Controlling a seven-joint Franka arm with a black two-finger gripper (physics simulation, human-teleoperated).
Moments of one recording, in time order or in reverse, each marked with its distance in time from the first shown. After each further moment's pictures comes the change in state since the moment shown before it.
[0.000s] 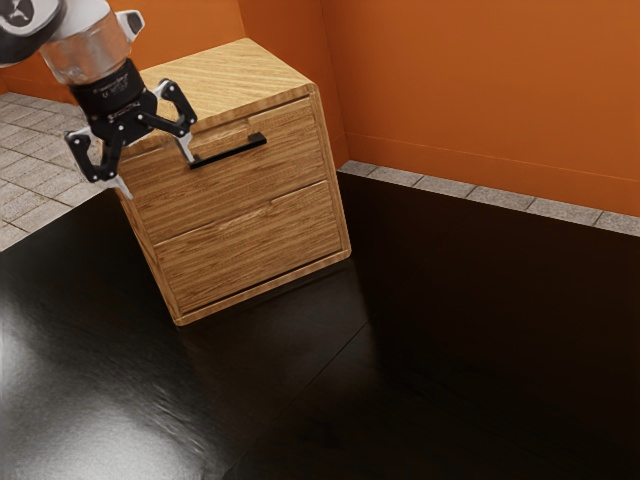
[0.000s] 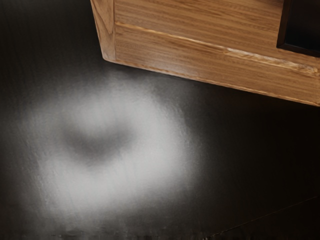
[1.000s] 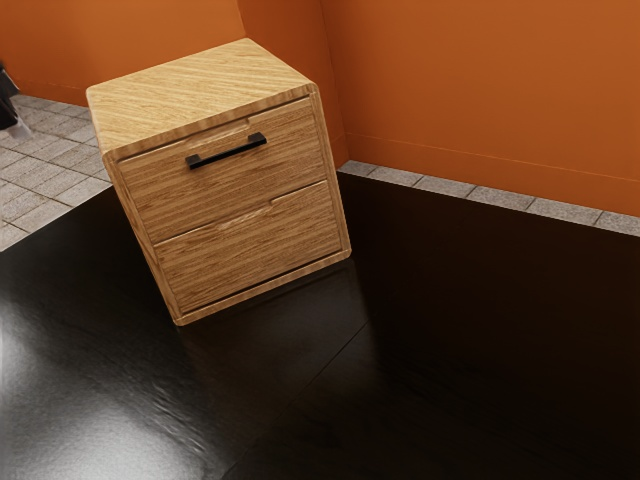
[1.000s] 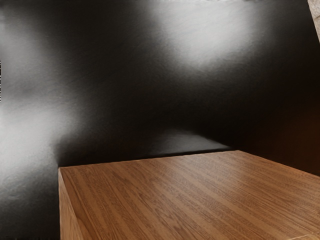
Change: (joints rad) arm 0.317 -0.077 0.015 0.065 0.085 0.165 -1.025
